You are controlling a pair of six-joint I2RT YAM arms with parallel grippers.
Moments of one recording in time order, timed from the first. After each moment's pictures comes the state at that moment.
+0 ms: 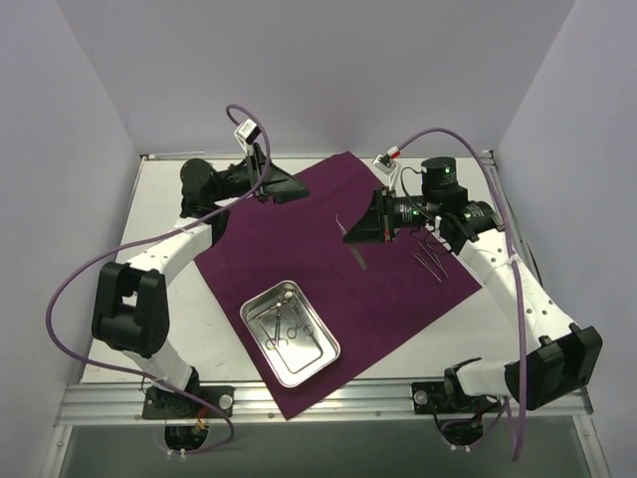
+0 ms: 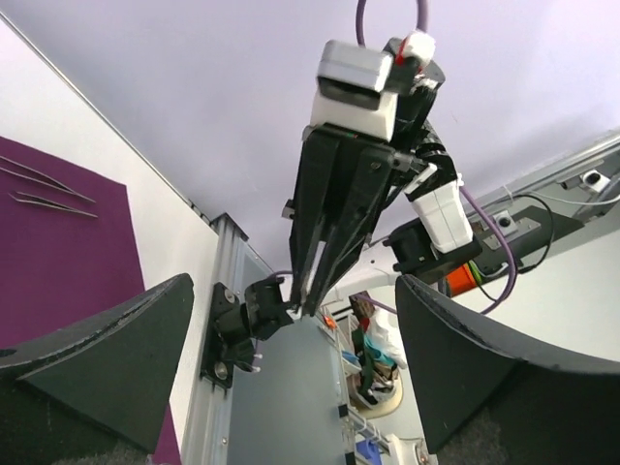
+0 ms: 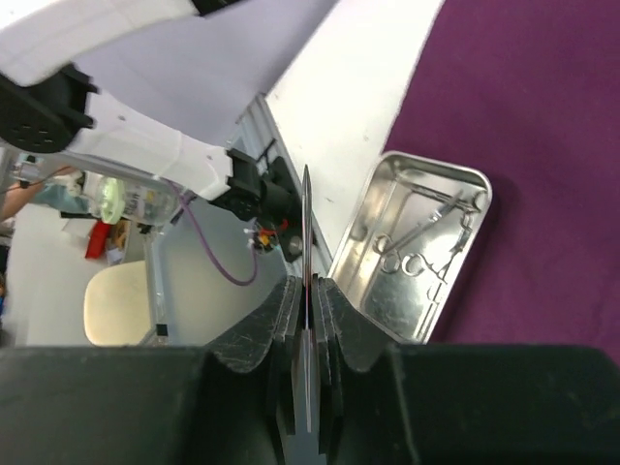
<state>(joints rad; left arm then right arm) -0.30 1.66 1.18 0.94 1.12 -1.50 0.35 1.30 1.28 -0.50 -1.02 0.36</state>
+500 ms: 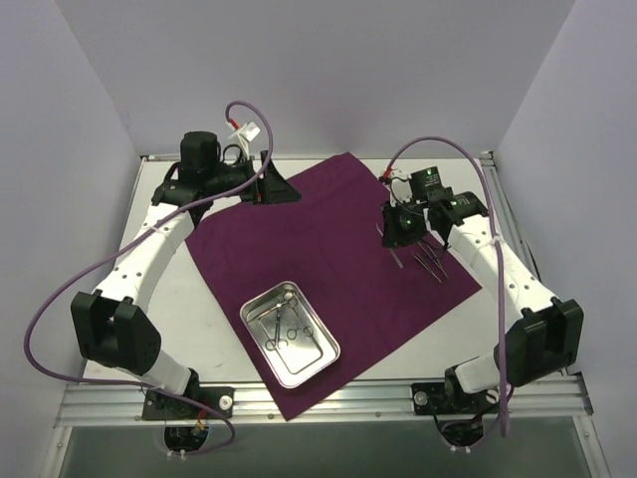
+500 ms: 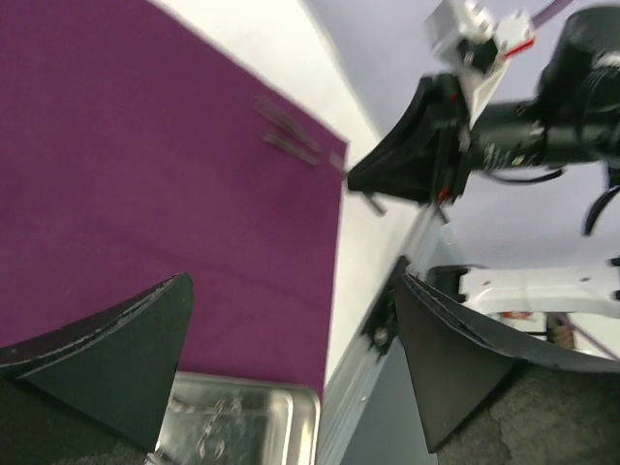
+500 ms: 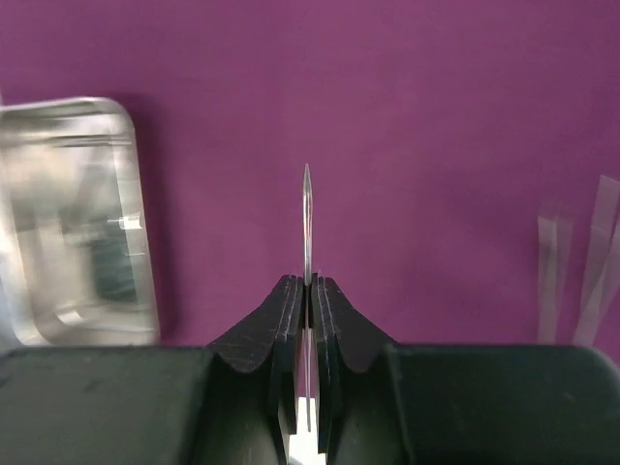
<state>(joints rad) -0.28 1.56 1.49 -0.31 0.85 -0.55 0.34 1.41 1.31 -0.83 -0.33 0.01</state>
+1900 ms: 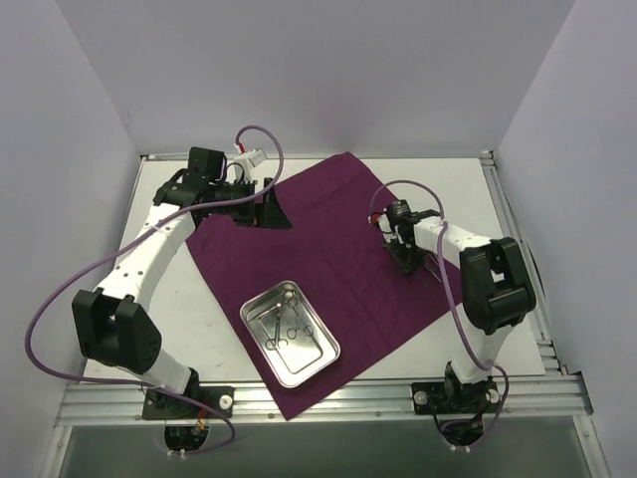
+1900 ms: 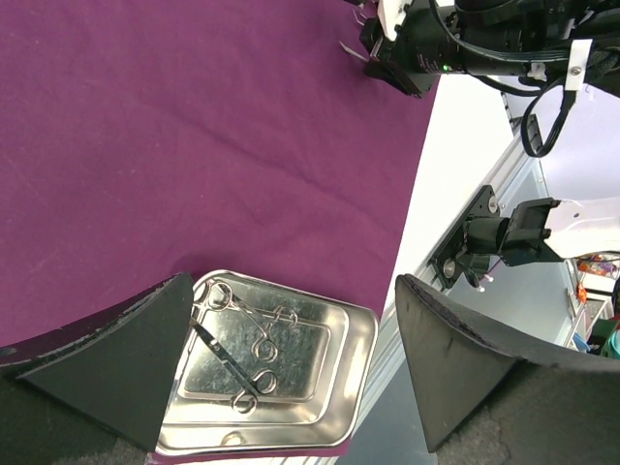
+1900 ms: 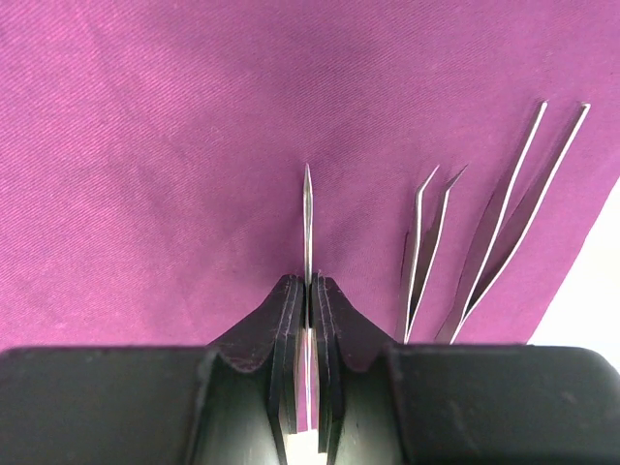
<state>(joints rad) -0.28 1.55 1.47 -0.72 0.71 -0.22 0.31 1.78 1.09 -0.65 0.17 -0.27</state>
